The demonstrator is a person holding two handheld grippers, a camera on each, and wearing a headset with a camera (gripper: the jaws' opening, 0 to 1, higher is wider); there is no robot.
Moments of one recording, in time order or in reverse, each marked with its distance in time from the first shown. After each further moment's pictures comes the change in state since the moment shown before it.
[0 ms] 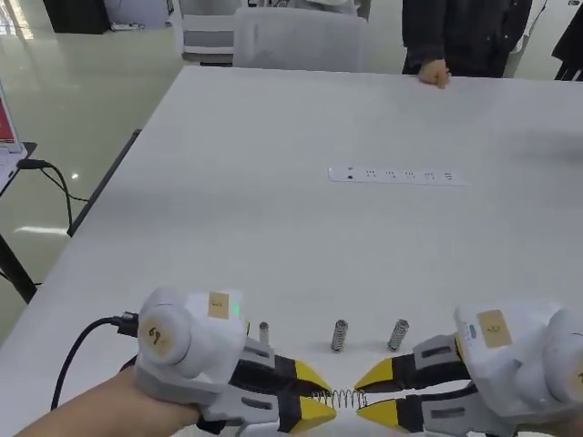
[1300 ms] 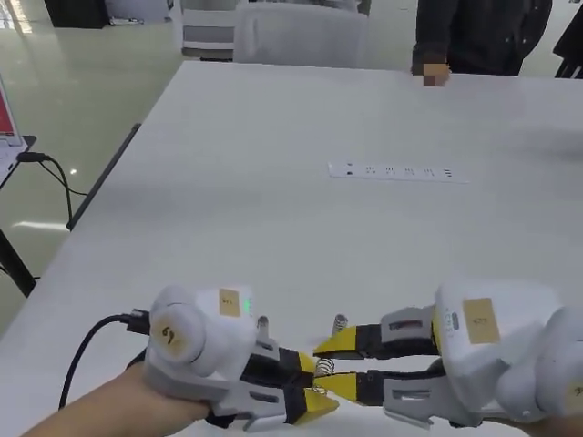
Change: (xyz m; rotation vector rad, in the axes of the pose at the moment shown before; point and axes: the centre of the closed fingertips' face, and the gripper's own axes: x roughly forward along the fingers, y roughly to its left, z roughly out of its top) left arm 0.006 0.004 -0.001 0.024 0.021 0.048; right arm 0.010 -0.002 0.063 -0.140 -0.104 -0.099
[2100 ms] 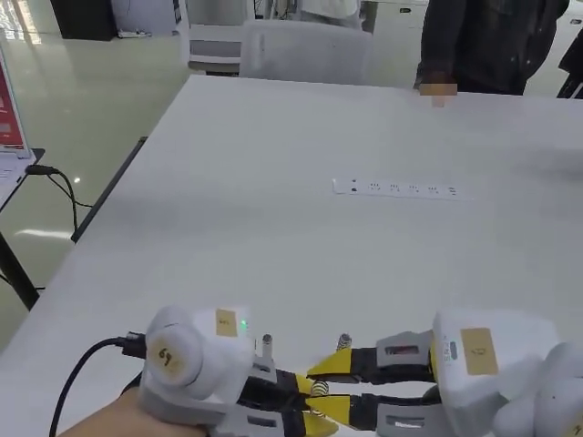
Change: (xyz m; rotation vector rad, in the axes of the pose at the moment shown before) left arm -0.006 0.001 -0.001 -0.051 -0.015 0.017; right arm 0.004 -0.003 0.007 0.014 -0.023 -0.016
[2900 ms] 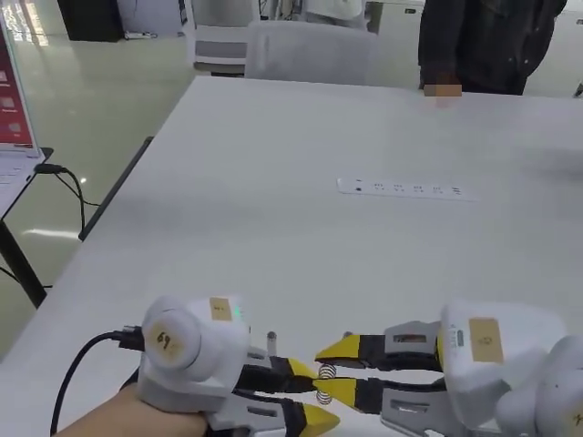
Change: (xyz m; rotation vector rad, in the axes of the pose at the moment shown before) left arm -0.009 0.010 0.000 -0.100 -0.018 0.072; right arm -0.002 -0.012 -0.001 0.006 -0.005 -0.055
